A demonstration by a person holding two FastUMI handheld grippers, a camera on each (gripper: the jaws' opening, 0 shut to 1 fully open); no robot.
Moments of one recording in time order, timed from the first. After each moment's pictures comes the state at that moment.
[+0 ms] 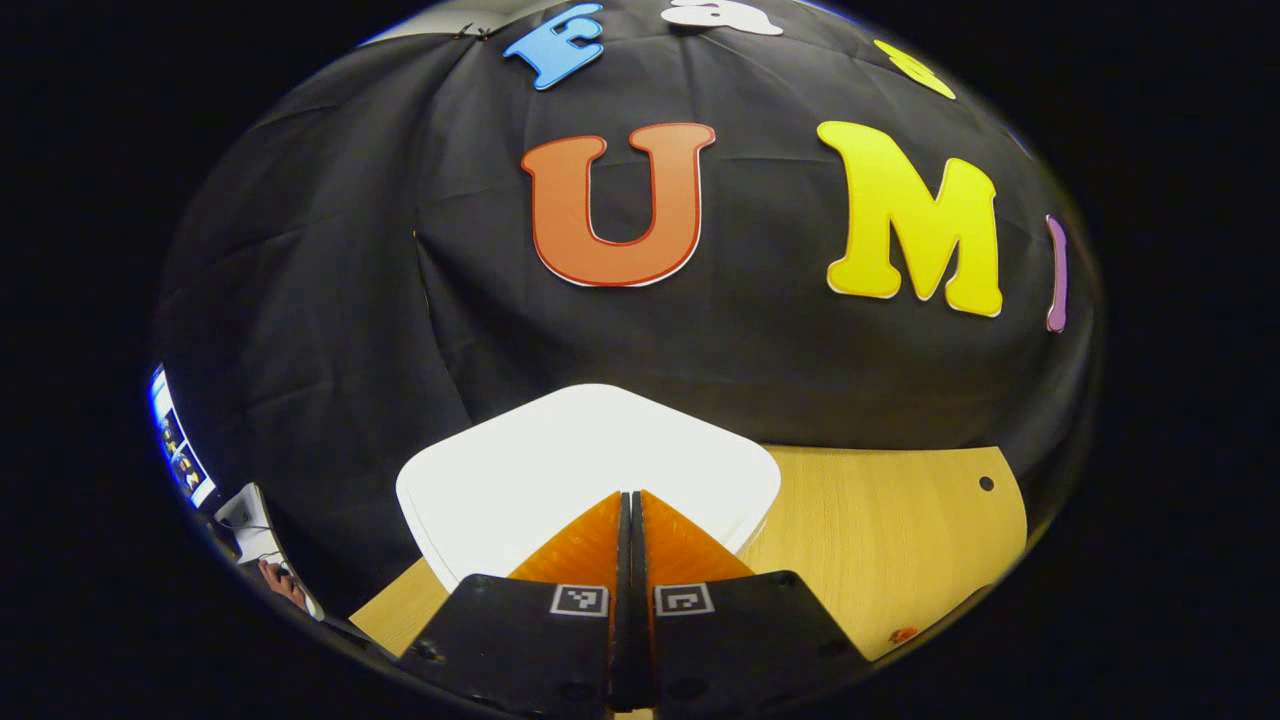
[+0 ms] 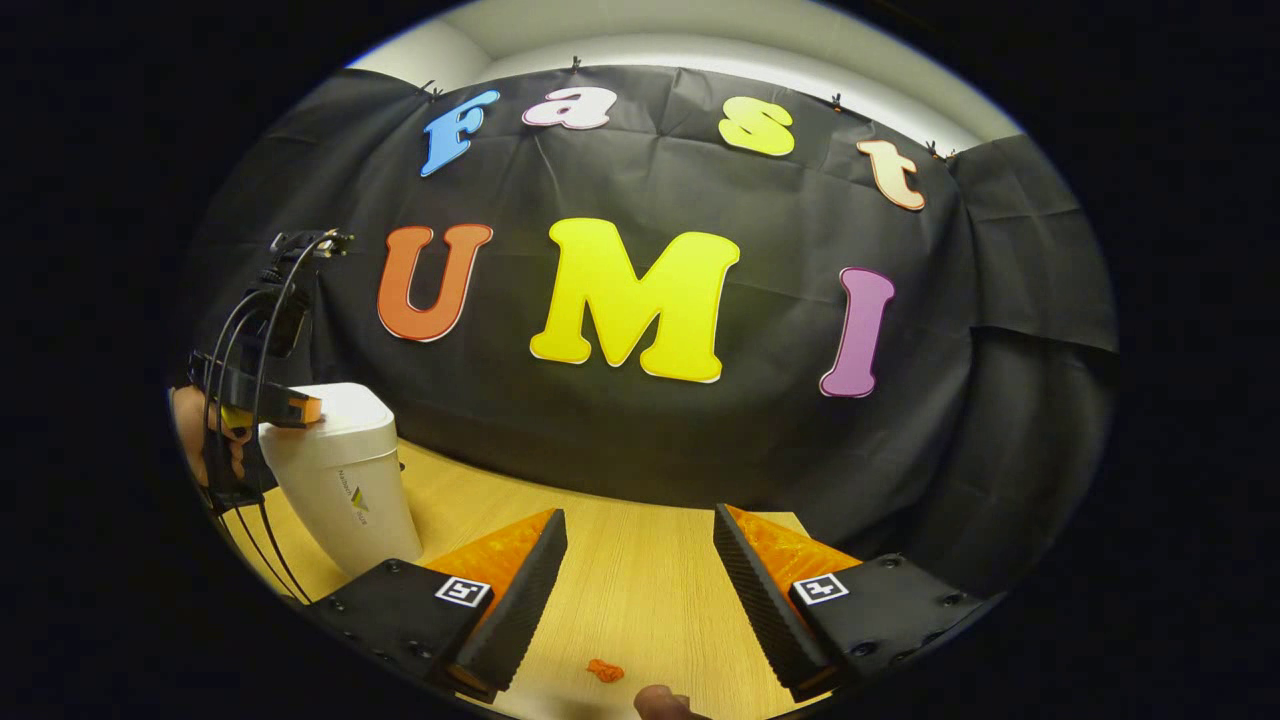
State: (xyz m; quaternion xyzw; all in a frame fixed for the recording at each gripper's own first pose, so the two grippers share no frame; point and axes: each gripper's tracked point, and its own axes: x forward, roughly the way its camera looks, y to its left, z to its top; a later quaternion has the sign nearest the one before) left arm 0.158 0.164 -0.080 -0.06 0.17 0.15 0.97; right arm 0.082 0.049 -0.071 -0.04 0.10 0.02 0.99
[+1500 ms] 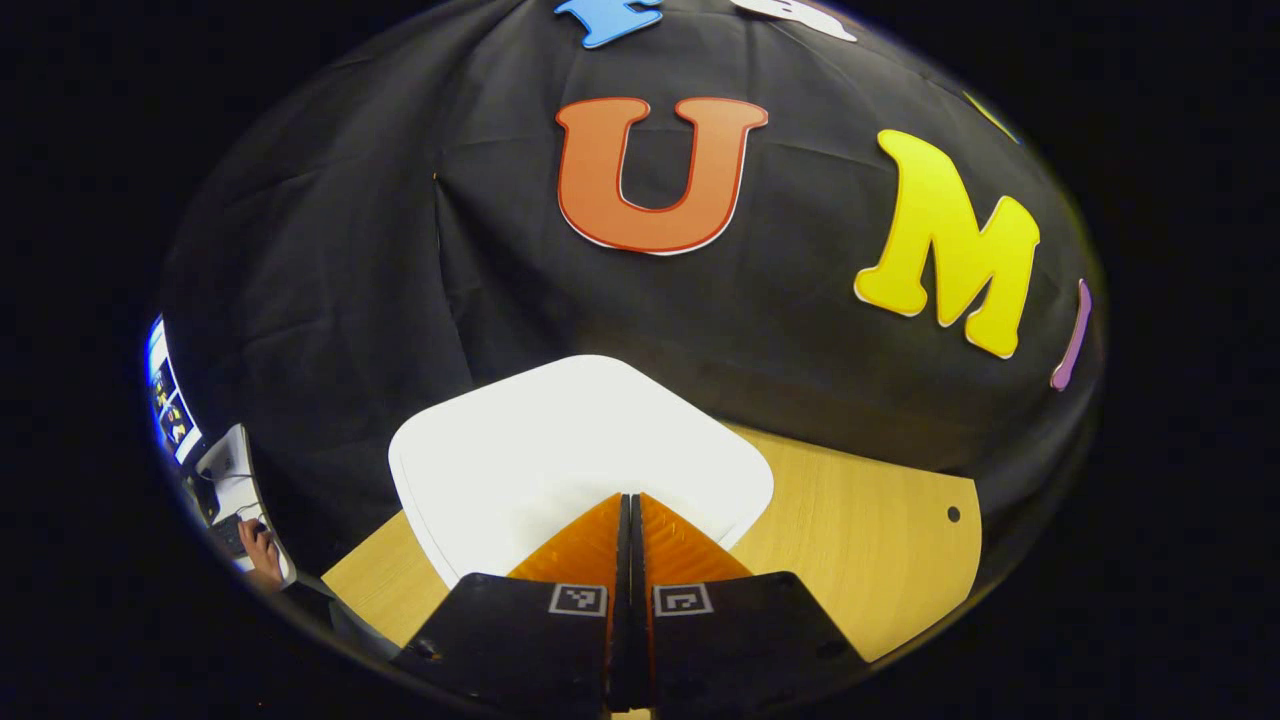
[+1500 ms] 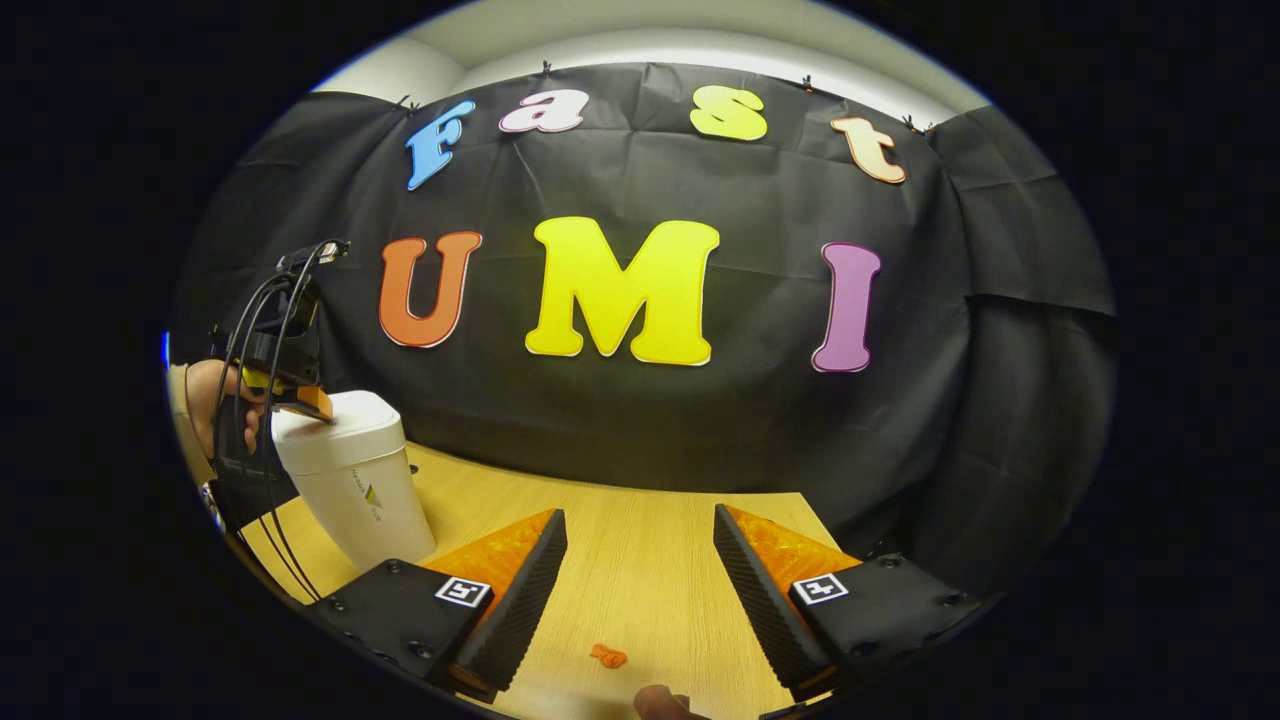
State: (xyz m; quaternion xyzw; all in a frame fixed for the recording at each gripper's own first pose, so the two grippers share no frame) left arm 0.161 0.157 -0.086 -0.11 0.25 0.15 0.95; right arm 0.062 0.023 -0.078 0.00 0.12 0.04 0.99
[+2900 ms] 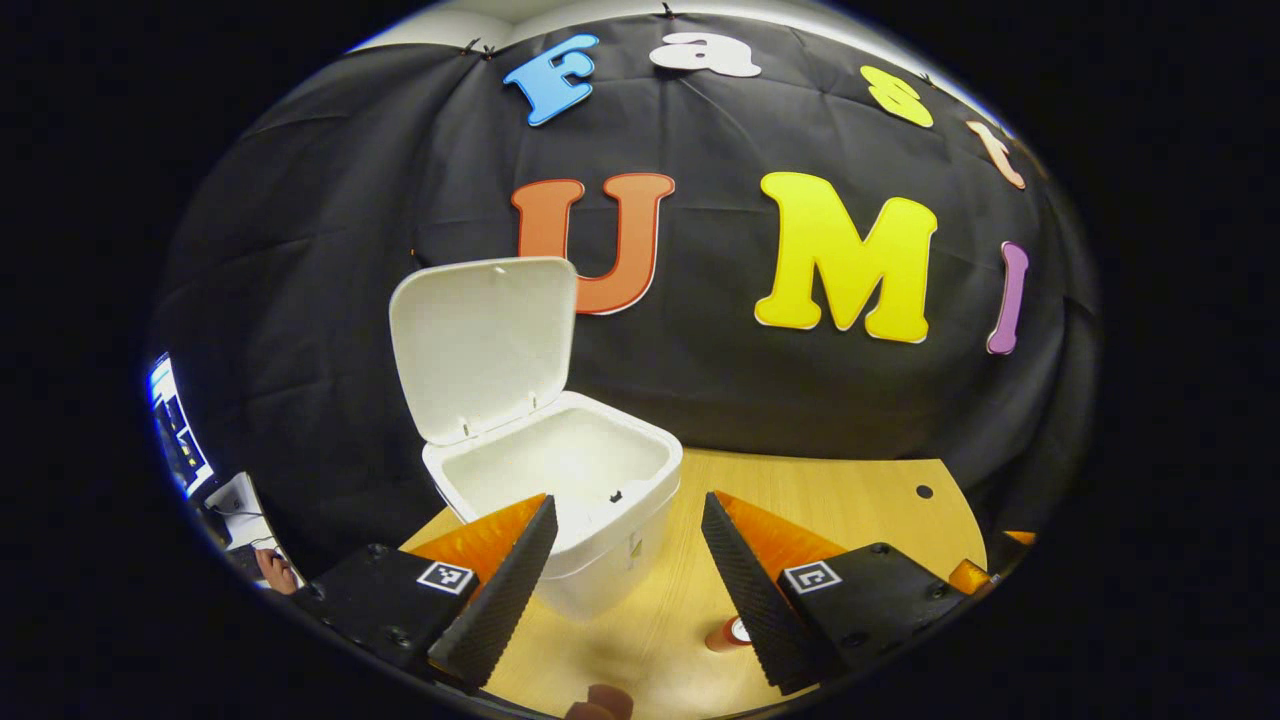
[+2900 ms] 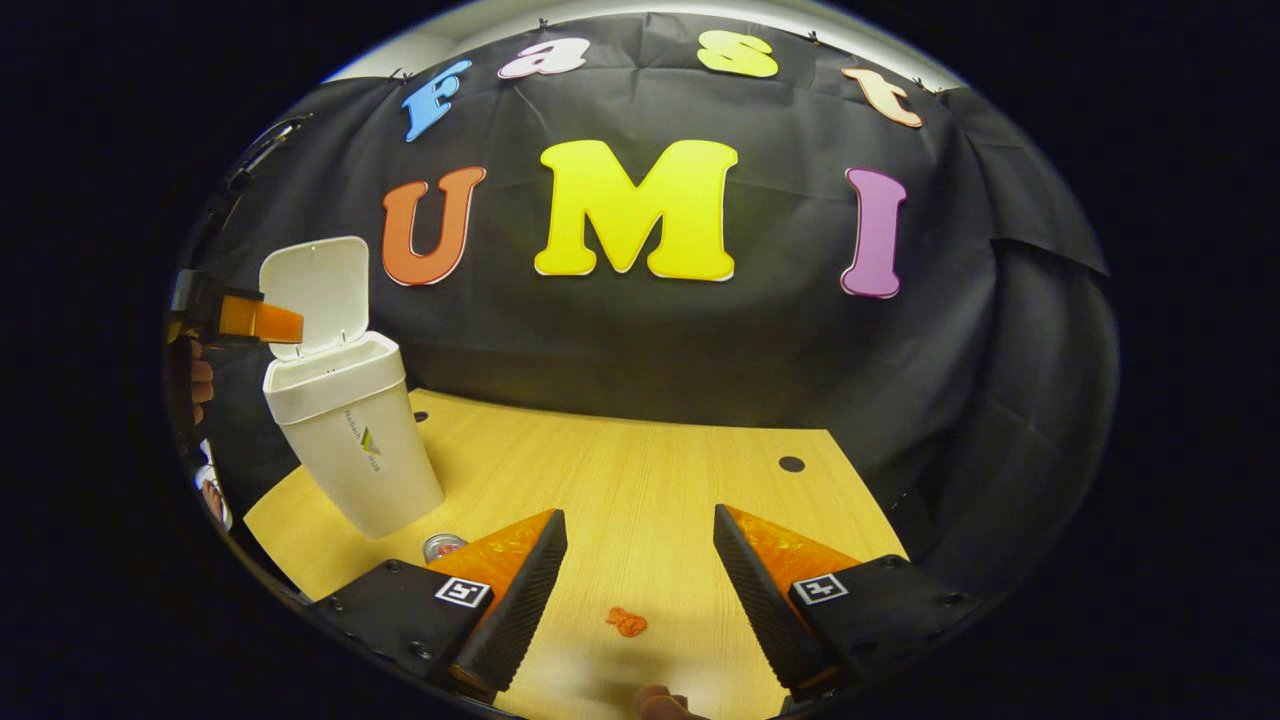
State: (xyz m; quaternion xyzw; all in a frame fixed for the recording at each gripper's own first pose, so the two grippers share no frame) left arm 0.075 0.096 -0.050 -0.06 0.14 0.10 0.98; right arm 0.067 0.036 -0.174 0.01 0.23 0.06 0.97
